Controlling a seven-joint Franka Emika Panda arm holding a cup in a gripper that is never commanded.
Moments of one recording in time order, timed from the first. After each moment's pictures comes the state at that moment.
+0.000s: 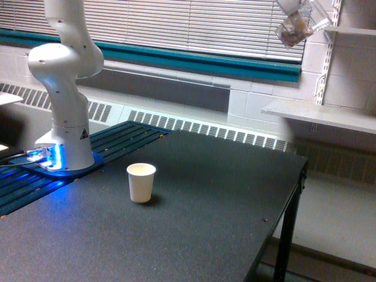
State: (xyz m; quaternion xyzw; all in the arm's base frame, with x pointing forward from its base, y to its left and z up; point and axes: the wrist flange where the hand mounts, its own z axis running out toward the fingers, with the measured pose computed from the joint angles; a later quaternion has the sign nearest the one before) arm 0.581 0.127 0.579 -0.91 0.25 -0.28 0.17
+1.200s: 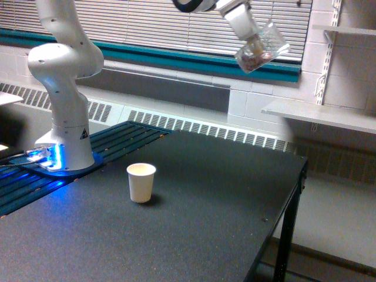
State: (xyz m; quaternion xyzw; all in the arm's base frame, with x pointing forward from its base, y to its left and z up) arm 0.499 0.068 0.510 -0.91 0.29 -0.27 0.15
